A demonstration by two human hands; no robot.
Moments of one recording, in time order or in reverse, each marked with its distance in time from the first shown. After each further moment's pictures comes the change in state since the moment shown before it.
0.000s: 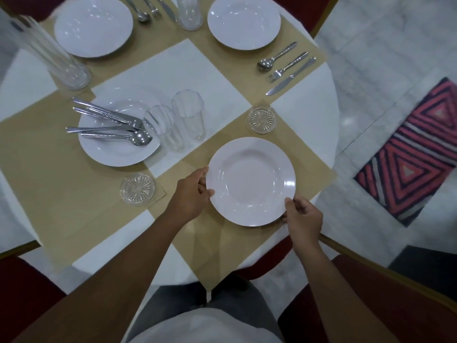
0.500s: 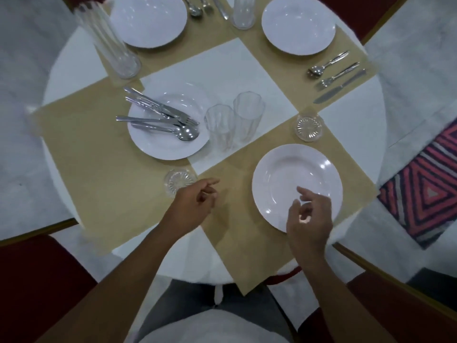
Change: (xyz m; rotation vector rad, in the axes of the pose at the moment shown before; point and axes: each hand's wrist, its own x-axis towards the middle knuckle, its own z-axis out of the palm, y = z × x) left_hand -0.036 -0.063 -0.079 -0.256 0.041 0.084; right_hand -0.060 -0.030 0.075 -0.209 0.042 -0.617
